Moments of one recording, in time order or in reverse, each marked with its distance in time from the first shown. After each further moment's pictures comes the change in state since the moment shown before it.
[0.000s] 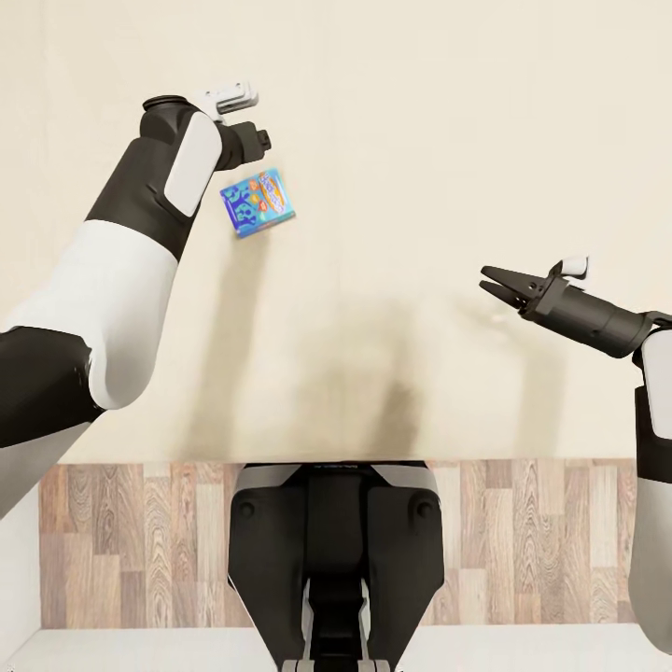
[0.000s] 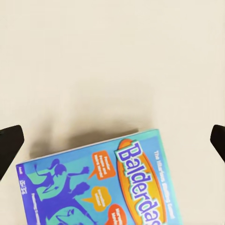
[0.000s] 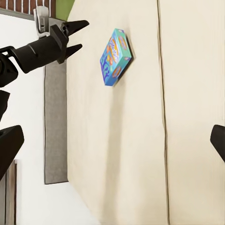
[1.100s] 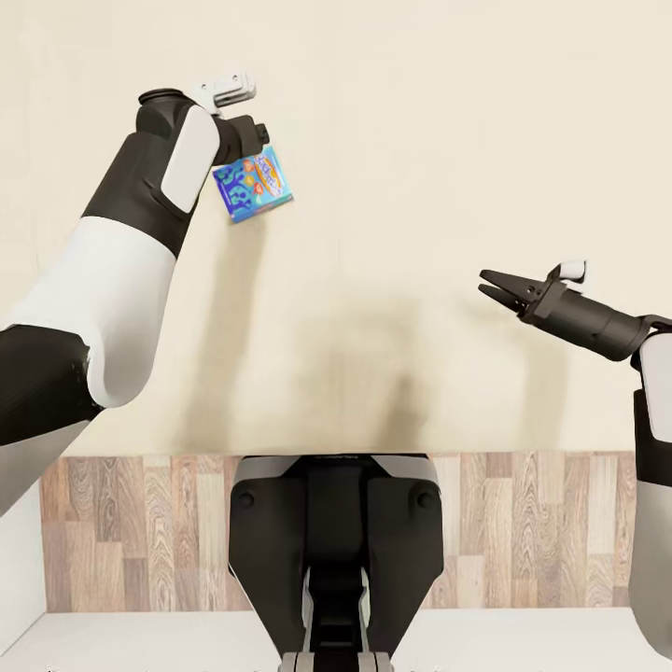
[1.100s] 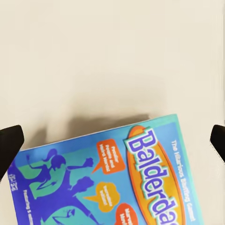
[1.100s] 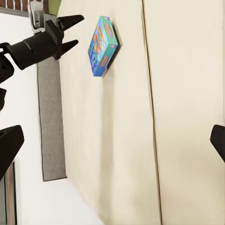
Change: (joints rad) left arm -0.007 0.001 0.003 -0.008 -0.001 -0.003 0.001; right arm 0.011 0.001 -0.001 0.000 0.002 0.000 0.001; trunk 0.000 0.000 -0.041
